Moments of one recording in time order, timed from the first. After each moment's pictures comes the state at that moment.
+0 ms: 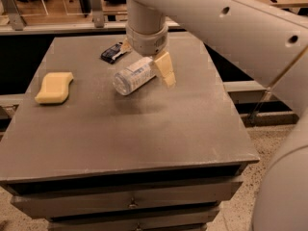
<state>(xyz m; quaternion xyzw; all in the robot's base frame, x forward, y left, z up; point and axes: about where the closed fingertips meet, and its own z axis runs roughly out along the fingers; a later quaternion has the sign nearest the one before) 0.609 0.015 0.881 -0.92 0.39 -0.10 0.06</state>
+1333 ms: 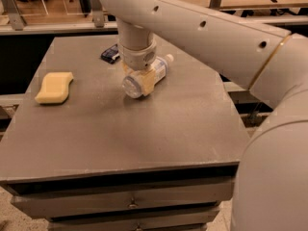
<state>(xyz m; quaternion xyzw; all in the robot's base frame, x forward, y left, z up) 0.609 0.034 0.834 -0.92 0.39 -0.07 0.04</state>
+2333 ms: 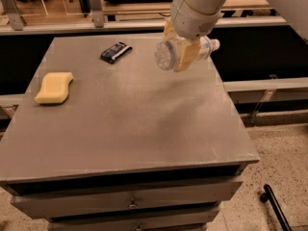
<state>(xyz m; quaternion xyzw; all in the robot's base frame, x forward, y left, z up) 0.589 -0.051 0.947 -0.84 0.51 -0.06 0.20</state>
